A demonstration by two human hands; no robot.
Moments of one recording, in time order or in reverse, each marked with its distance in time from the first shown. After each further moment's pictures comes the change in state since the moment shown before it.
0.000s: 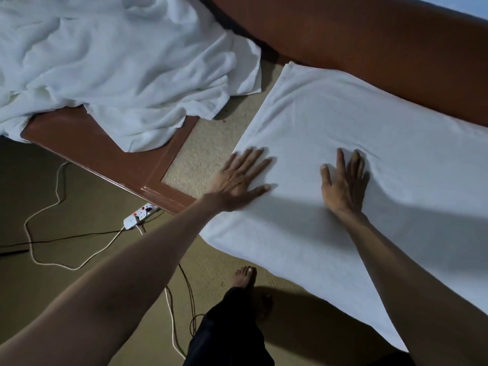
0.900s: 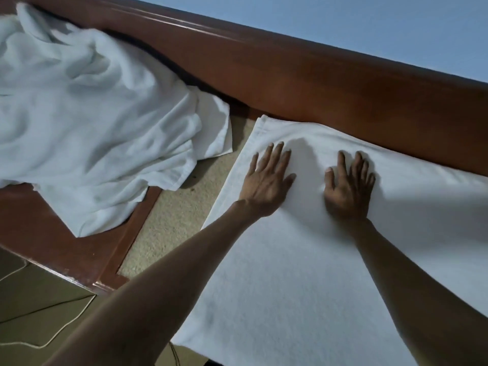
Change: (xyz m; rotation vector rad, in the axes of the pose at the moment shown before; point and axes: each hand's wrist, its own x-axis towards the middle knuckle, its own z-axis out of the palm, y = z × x) left_hand 0.205 0.032 -0.035 -0.119 0.136 -0.068; right_hand 0.160 0.002 -0.014 -0.051 0.230 -0.013
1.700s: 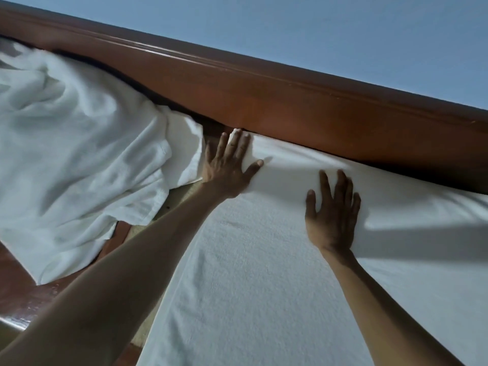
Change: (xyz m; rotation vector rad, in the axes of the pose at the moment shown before) left_hand 0.092 -0.062 -0.017 0.164 -0.051 -0.150; right_hand -0.001 0.000 0.000 -0.056 -0.005 0.025
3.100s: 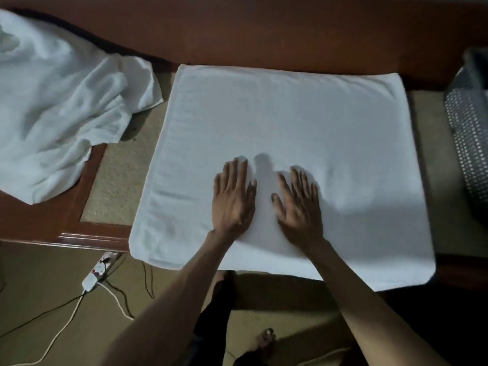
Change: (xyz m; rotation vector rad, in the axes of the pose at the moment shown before) left_hand -0.314 0.141 0.079 -0.367 0.088 0.093; right_hand -0.275 0.081 -0.045 0.073 -0.065 -0.131
